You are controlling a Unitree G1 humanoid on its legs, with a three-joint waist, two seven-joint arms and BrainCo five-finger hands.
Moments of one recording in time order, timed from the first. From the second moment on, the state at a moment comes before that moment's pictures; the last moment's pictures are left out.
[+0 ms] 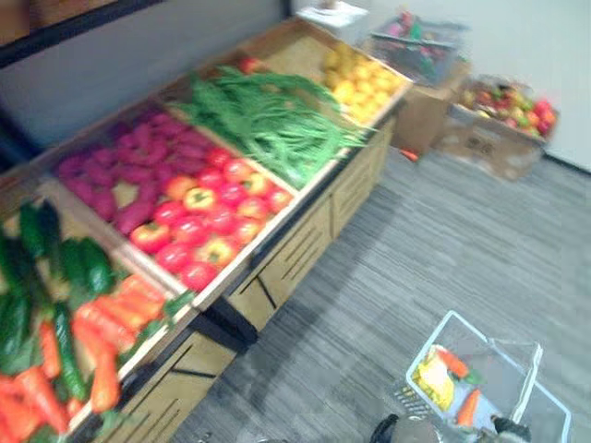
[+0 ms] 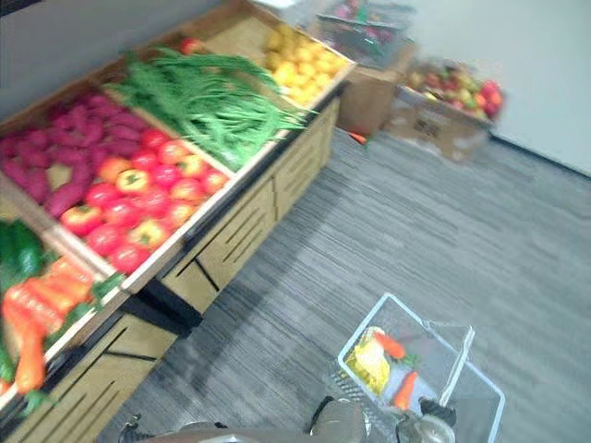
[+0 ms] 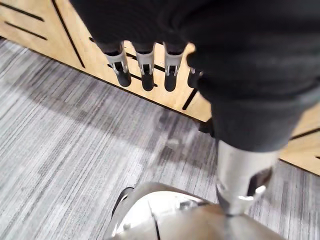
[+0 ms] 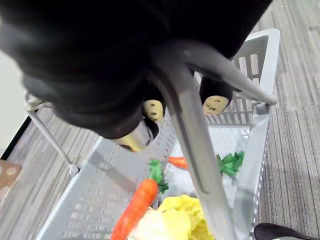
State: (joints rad) left arm 0.18 0.13 0.20 1.08 0.37 -0.08 0.23; right arm -0.02 -0.17 -0.57 1.11 -0.04 -0.10 -0.28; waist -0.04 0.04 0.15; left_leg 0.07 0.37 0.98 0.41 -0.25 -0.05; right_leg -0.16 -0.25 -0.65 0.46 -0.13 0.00
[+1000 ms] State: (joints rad) left arm 0.18 0.07 0.20 1.04 0.32 -0.11 0.27; right arm 0.09 -0.16 -0.48 1.10 -0.05 -0.14 -0.28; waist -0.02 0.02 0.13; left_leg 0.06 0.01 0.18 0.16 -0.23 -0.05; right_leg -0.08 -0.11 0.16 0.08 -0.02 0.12
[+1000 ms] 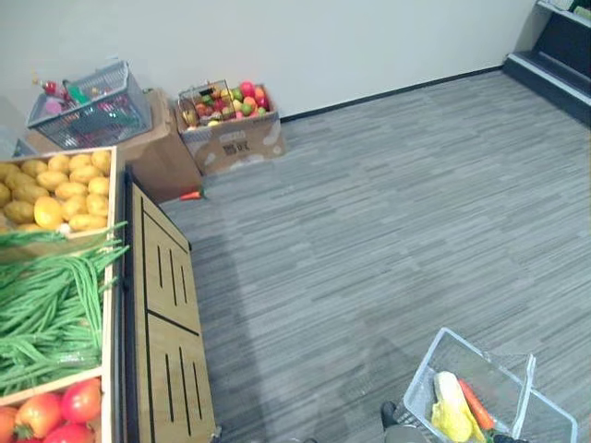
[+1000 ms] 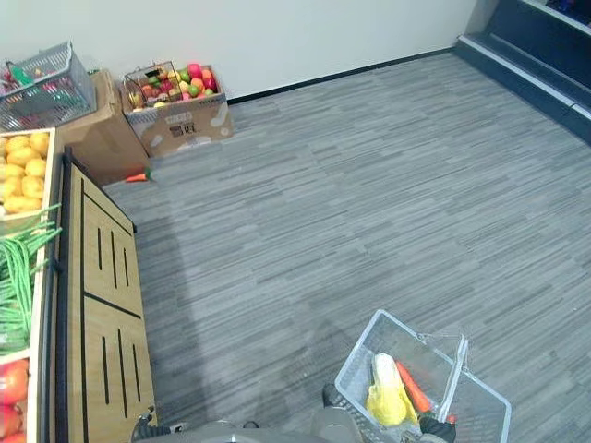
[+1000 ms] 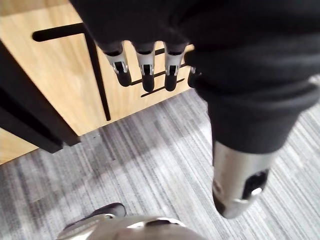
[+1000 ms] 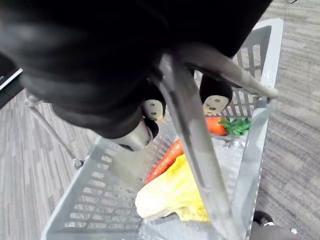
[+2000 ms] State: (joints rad) left arm 0.19 0.07 0.29 1.11 0.02 -0.10 0.21; right arm 0.10 -0.07 -0.45 1.16 -0.06 -0.14 -0.23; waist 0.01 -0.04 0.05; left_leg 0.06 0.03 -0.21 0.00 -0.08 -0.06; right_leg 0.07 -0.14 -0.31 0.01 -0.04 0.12
